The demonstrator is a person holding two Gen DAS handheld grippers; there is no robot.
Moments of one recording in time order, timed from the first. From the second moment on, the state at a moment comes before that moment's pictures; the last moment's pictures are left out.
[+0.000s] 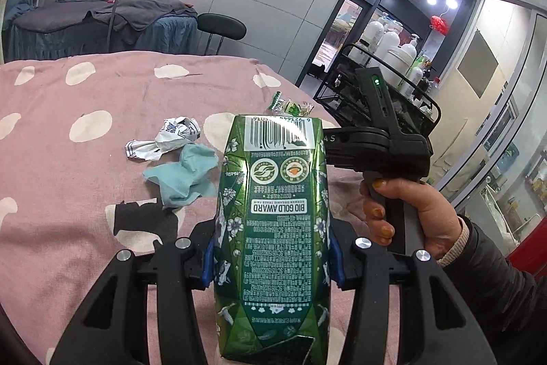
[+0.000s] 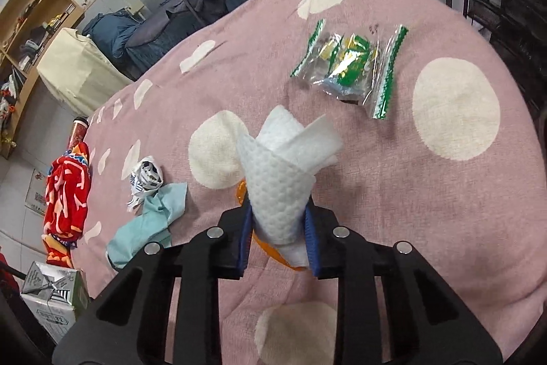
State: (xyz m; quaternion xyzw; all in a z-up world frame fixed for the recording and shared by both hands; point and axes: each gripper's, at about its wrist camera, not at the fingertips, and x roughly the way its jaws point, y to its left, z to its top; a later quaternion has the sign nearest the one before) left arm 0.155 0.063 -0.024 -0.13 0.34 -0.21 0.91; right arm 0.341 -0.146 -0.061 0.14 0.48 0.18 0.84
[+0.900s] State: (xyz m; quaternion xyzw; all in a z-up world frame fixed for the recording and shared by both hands) left arm 0.148 -0.064 -0.009 -0.11 0.33 -0.33 0.88; right arm 0.200 -0.275 -0.015 0.10 0.37 0.08 0.92
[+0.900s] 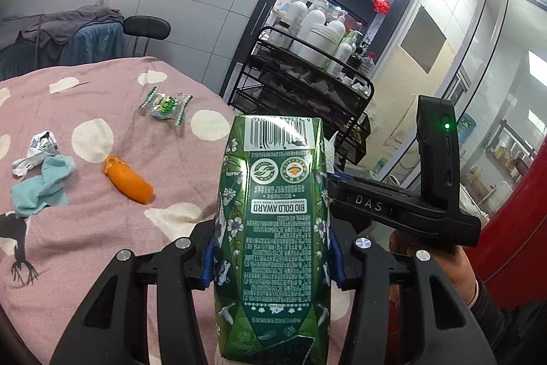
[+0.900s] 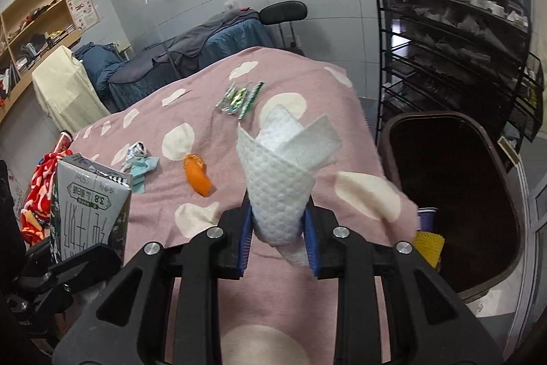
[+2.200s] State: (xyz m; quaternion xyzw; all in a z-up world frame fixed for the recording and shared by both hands) left arm 0.194 -0.175 -0.007 -0.08 0.36 -0.40 0.84; right arm 0.211 -0.419 -0.098 0.14 0.41 -0.13 0.89
